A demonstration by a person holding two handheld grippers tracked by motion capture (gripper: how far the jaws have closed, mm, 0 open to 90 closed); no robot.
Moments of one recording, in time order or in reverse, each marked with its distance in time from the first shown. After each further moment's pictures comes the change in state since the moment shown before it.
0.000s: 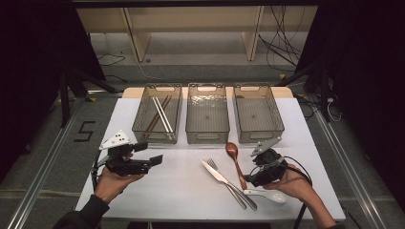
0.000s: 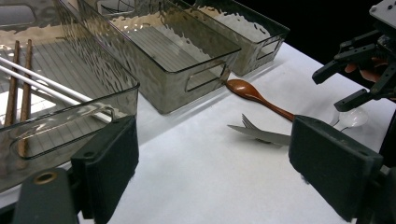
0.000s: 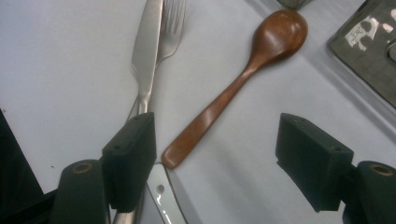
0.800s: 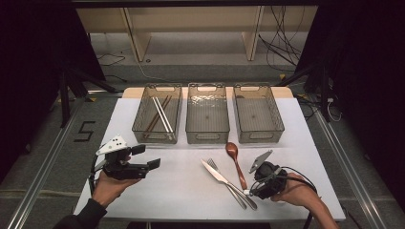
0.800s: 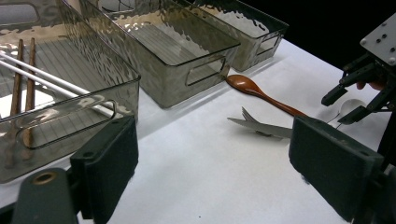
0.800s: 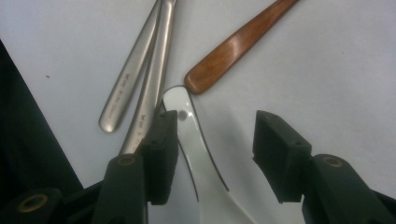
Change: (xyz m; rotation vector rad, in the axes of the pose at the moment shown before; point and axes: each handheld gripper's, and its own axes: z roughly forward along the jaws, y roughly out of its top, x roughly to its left) left arm -0.001 -0.008 -0.006 -0.002 0.000 0.015; right arm 0.015 -0.021 0.014 0.231 0.031 -0.109
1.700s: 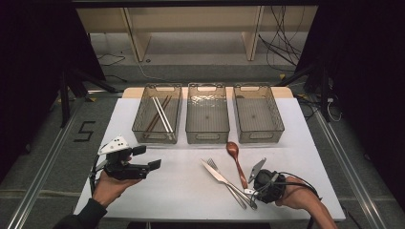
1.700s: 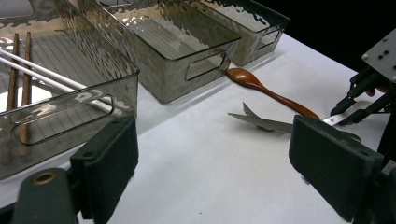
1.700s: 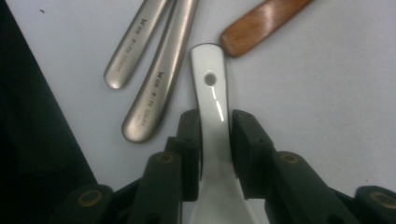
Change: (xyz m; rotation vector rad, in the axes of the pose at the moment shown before) left arm 0.002 -0.002 0.003 0.019 -0.002 -0.001; right arm 0.009 -0.006 0.011 0.107 0.008 -0.123
